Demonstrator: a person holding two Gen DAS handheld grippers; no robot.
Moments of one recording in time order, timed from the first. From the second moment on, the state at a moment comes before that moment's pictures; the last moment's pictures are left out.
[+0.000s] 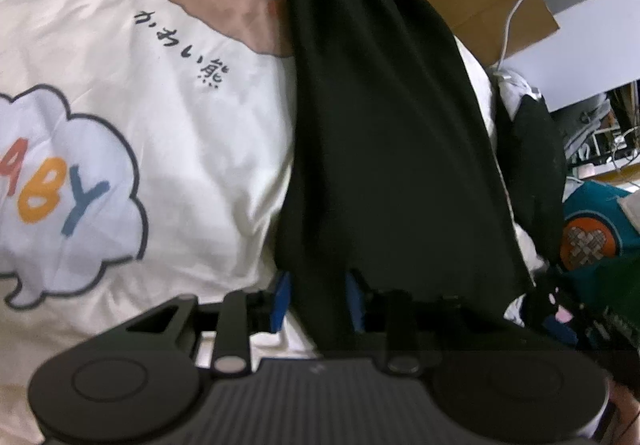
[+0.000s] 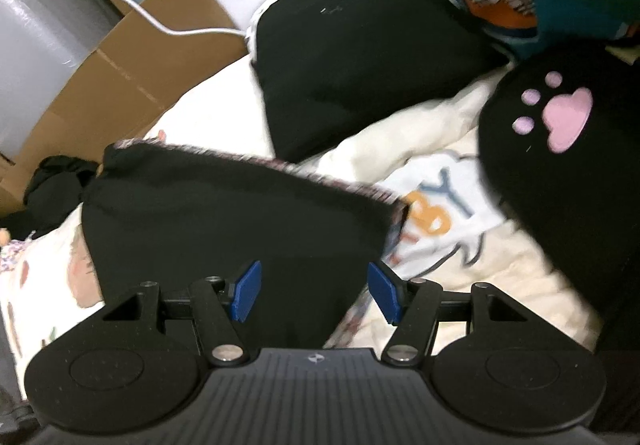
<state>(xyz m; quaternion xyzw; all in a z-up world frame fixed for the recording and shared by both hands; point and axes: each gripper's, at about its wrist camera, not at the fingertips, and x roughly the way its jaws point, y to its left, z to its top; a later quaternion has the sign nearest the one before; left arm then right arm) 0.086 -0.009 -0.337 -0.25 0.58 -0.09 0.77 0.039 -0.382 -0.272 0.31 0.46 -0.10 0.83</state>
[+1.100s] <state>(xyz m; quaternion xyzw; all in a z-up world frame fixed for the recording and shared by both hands) 0.063 -0.102 -0.379 -0.19 0.67 -0.16 0.70 0.093 -0.428 -0.328 0.26 0.52 -0.10 0.81</state>
